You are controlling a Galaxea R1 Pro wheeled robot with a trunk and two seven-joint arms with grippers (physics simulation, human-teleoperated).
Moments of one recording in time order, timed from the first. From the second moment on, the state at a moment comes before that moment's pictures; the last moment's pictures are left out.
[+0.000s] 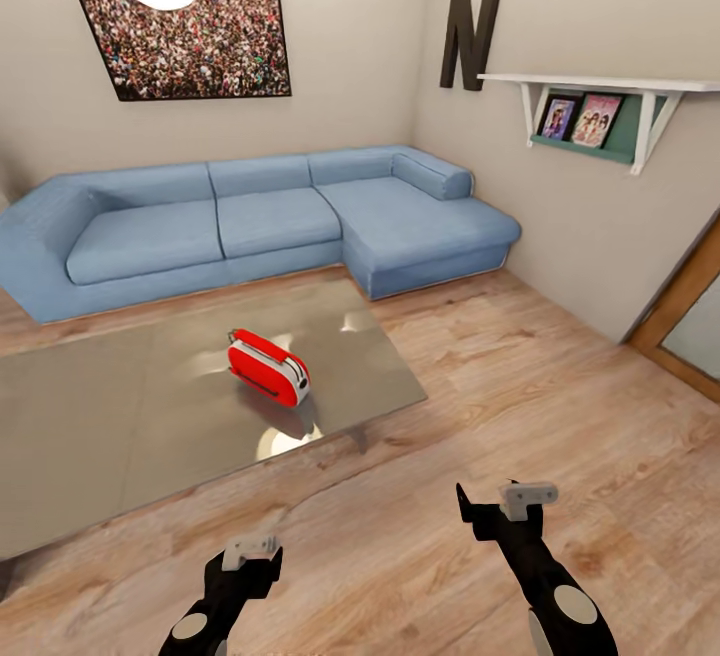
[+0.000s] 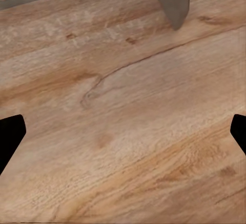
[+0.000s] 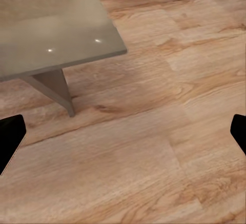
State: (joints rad) left arm -0.12 -0.06 -0.04 -1.11 0.01 0.21 0.05; right arm -0.04 0.01 0.03 -1.54 0.05 0.24 0.00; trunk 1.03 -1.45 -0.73
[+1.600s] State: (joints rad) left arm -0.12 -0.07 -0.04 -1.11 0.01 0.21 0.05; right arm -0.04 0.01 0.03 -1.54 0.05 0.24 0.00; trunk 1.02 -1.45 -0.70
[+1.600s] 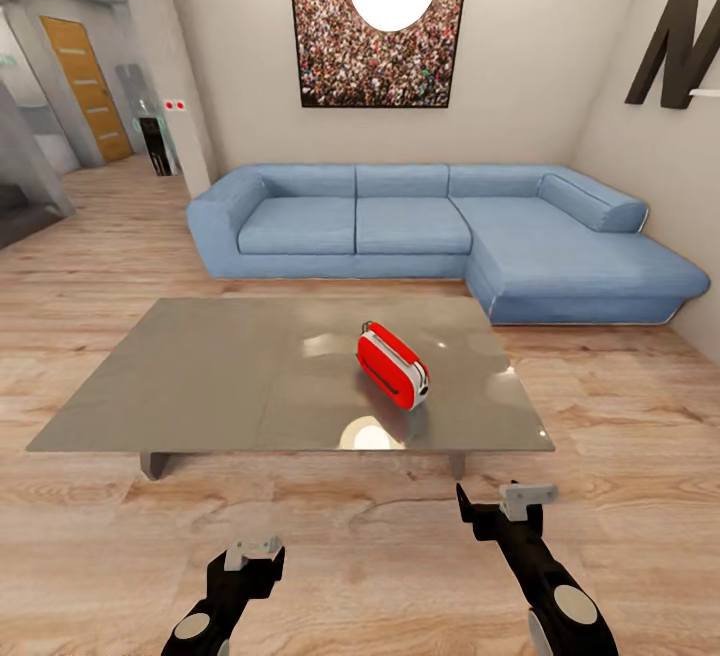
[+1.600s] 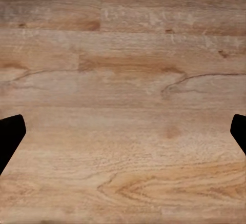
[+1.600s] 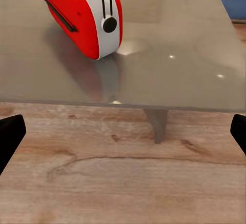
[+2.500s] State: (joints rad) left arm -0.12 -0.08 -0.05 -1.10 0.01 0.21 0.05; right arm -0.04 0.01 0.03 -1.54 0.05 0.24 0.00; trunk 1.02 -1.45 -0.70
